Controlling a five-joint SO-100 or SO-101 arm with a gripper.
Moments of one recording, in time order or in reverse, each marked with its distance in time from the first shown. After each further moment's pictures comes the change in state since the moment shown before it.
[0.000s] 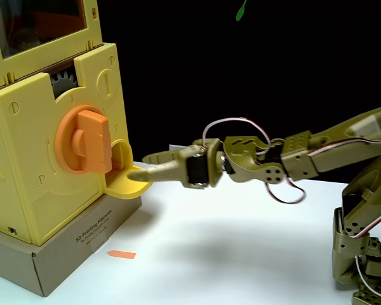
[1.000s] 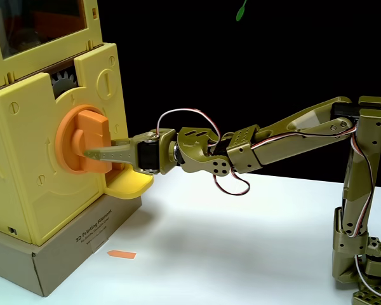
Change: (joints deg) arm 0.9 -28.4 -28.2 -4.6 4.0
